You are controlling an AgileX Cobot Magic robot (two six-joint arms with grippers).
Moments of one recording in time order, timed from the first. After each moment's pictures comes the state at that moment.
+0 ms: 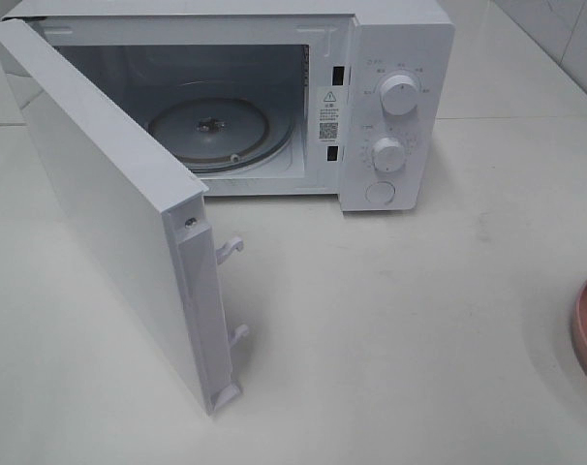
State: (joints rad) left arm 0.03 0.00 -0.52 -0.12 1.08 0.04; right arm 0.33 0.26 -0.51 -0.10 1.02 0.20
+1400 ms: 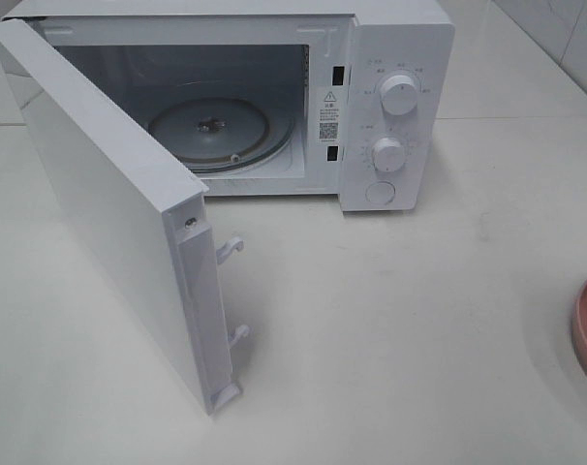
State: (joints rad) left arm 0.03 0.00 -0.52 -0.12 1.08 0.04; right arm 0.15 0.00 -0.50 -0.07 1.00 0.17
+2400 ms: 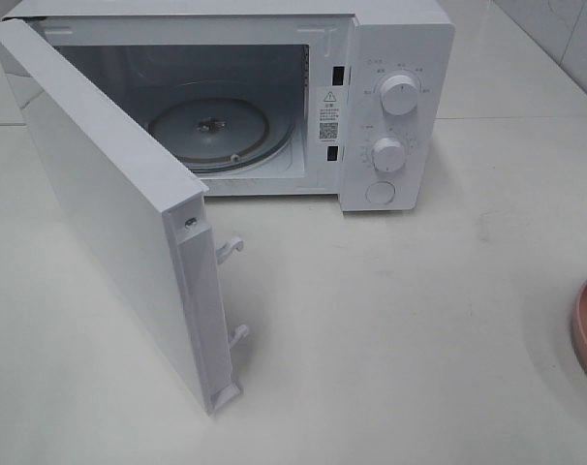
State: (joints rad) left arm 0.03 0.00 -0.52 -0.13 1.08 0.04; right arm 0.15 0.00 -0.50 -0.07 1.00 0.17
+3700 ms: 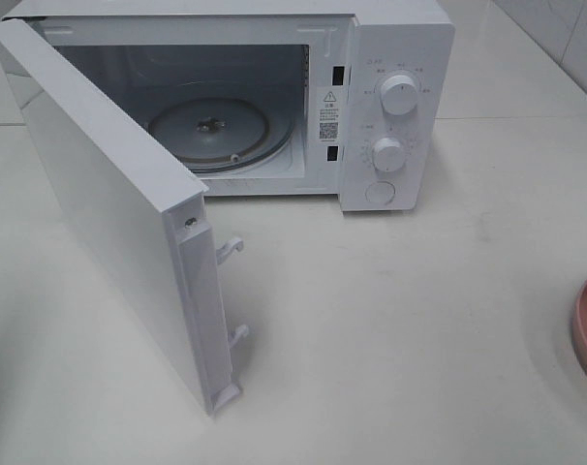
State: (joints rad) left arm 0.03 0.57 -0.46 -0.19 0.34 0.12; right arm 0.15 0.00 -0.50 -0.07 1.00 0.17
